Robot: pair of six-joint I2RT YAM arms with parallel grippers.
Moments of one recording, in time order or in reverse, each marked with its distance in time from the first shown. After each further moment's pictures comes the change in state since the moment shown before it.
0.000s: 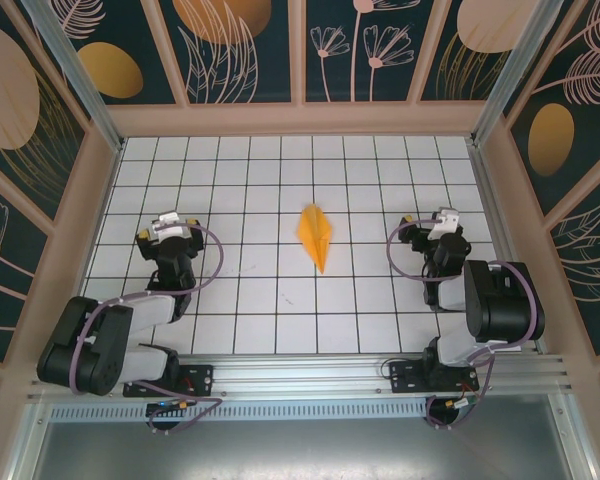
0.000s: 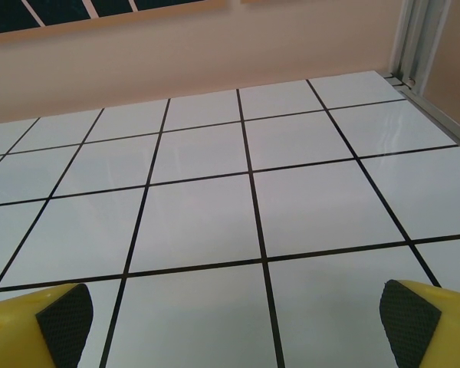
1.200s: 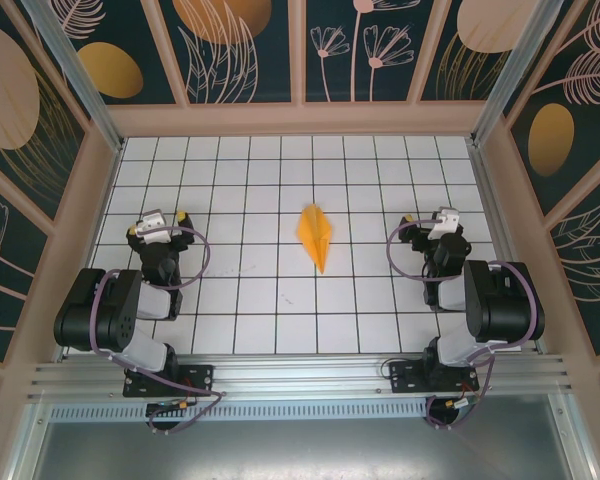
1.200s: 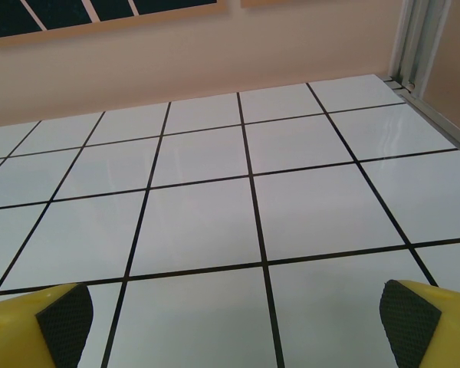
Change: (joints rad) left arm 0.183 0.201 -0.055 0.444 0.266 -0.042; right arm 0.000 0.000 0.000 0.007 0.000 0.000
